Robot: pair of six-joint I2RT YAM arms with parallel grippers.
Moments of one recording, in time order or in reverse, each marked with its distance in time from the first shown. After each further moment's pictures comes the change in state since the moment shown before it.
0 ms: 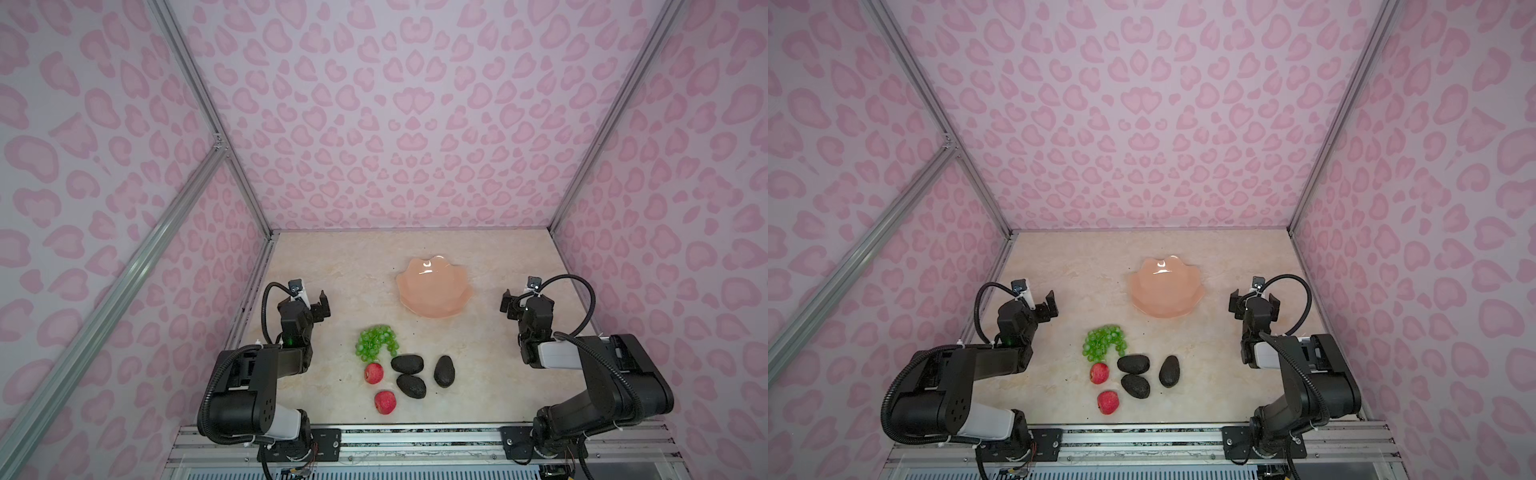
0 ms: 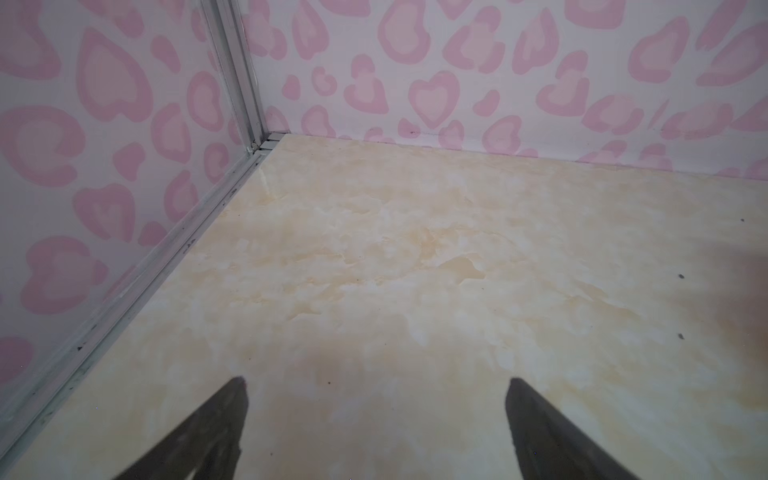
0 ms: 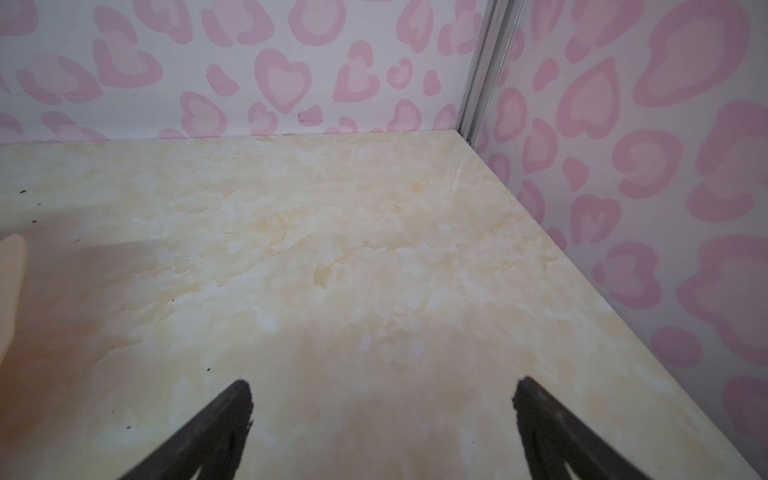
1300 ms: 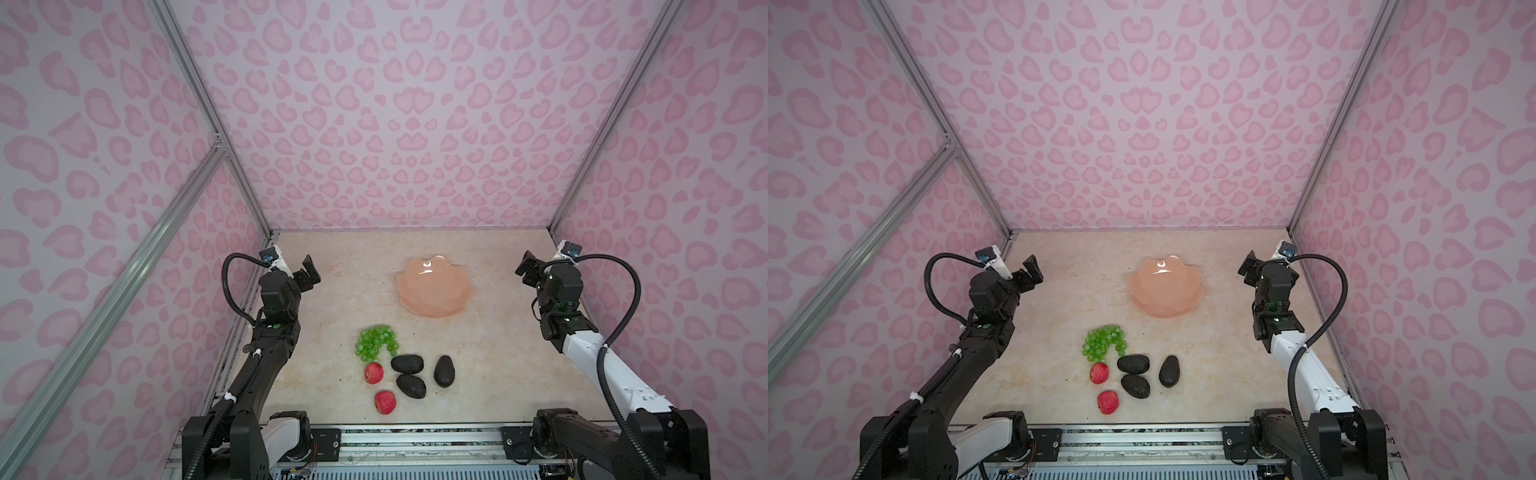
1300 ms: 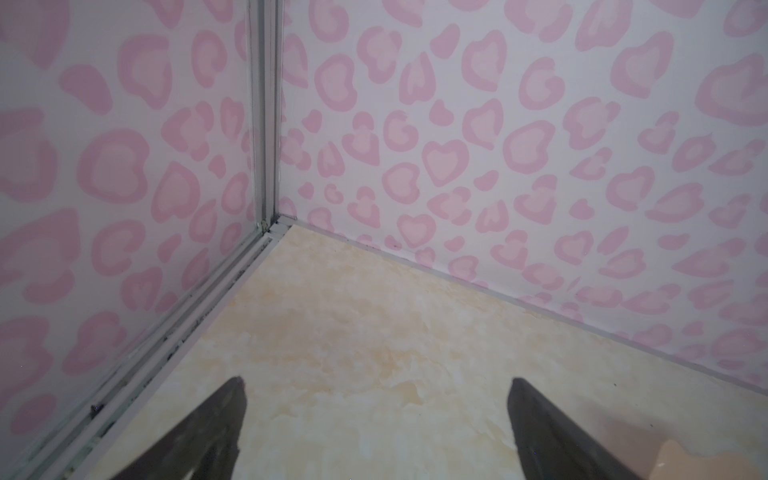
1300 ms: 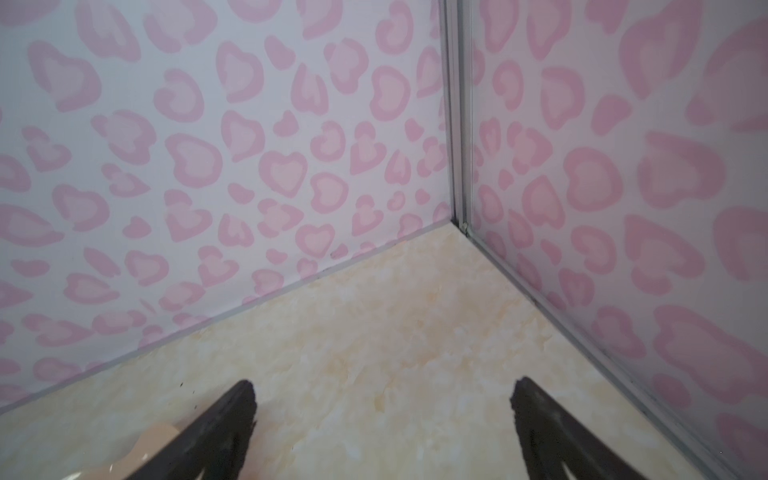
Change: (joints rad) left arm 0.014 -0.359 0.332 -0.594 -0.011 -0.244; right arm 0.014 -0.425 0.360 -0.724 -0.036 0.311
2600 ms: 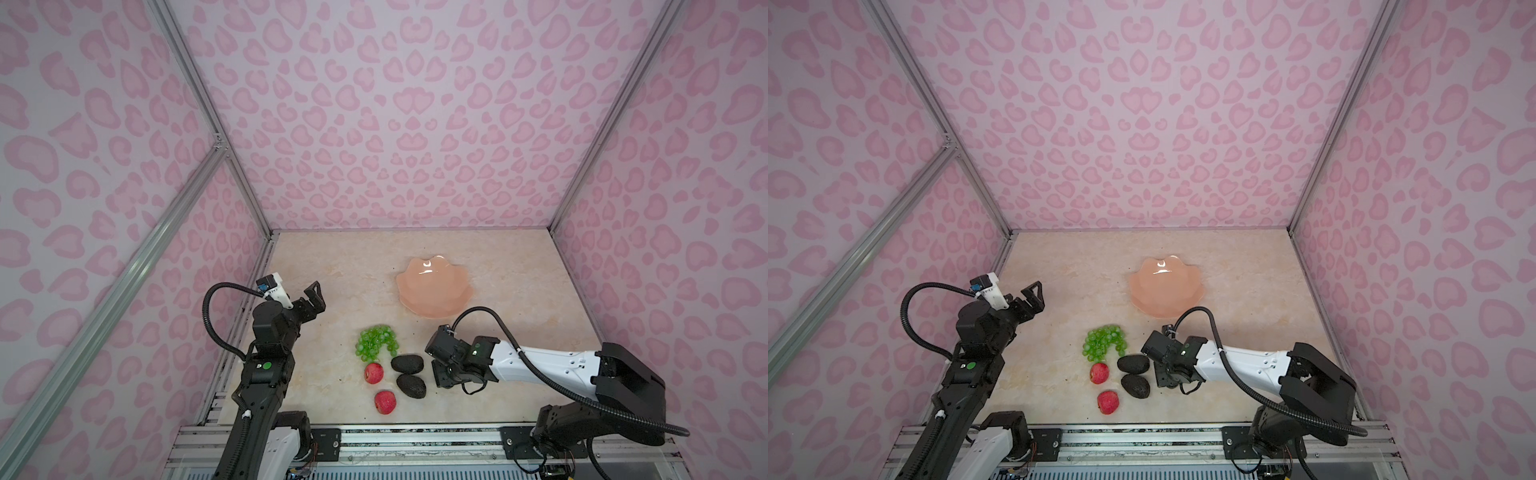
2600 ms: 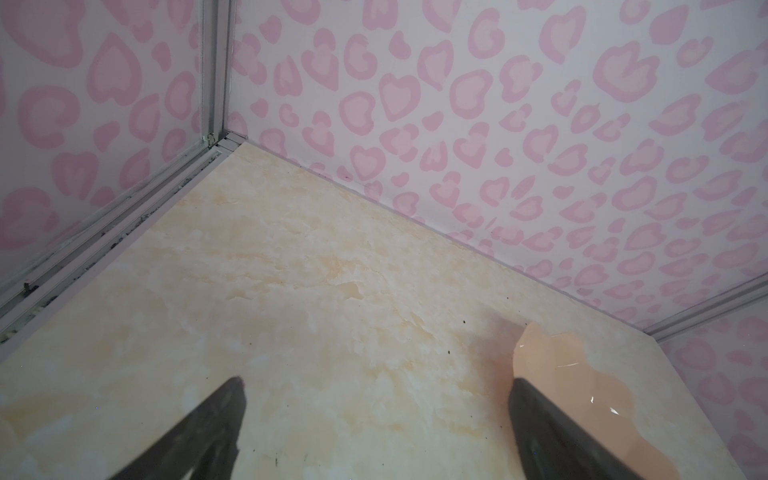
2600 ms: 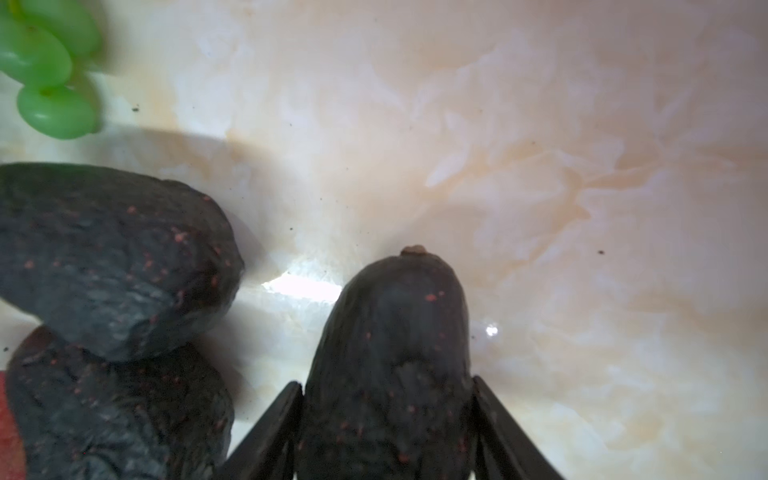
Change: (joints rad) left arm -0.003 -0.370 -0.137 -0.291 0.164 -0.137; right arm 0.953 0.348 0.083 -0.769 -0.154 0.478
